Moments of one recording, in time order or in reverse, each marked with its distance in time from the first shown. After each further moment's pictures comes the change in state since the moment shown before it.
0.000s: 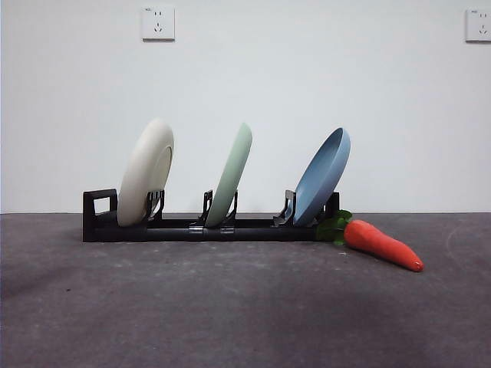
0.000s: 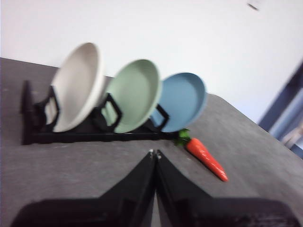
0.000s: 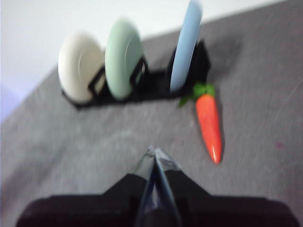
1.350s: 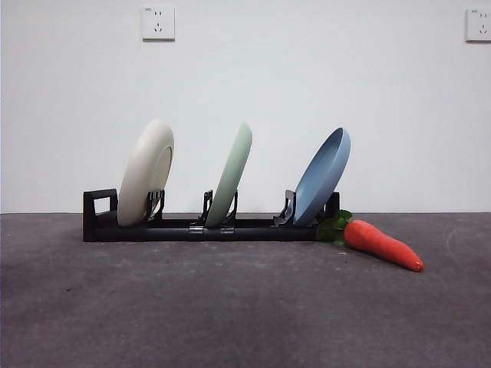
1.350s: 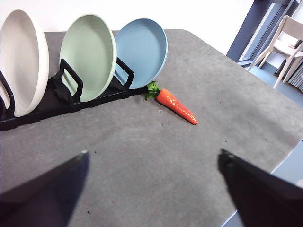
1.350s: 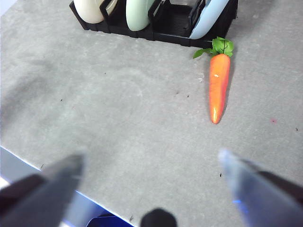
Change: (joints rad) left arm -0.003 0.290 0.365 -0.412 0.168 0.351; right arm 0.031 0.290 0.435 -0.492 -0.023 -0.340
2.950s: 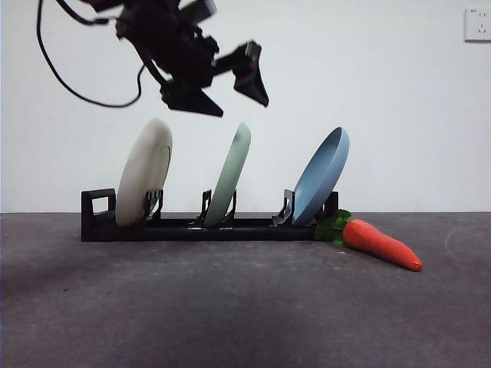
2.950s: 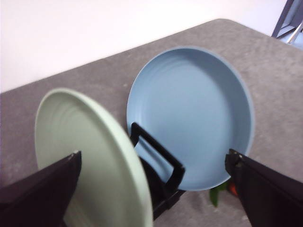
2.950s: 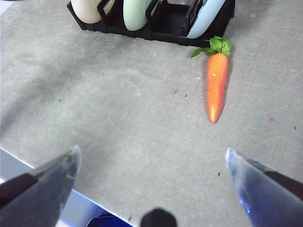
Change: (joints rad) left arm -0.524 1.349 0.708 0.706 -0.557 -0.009; right arm 0.000 0.000 0.000 -0.003 0.000 0.001
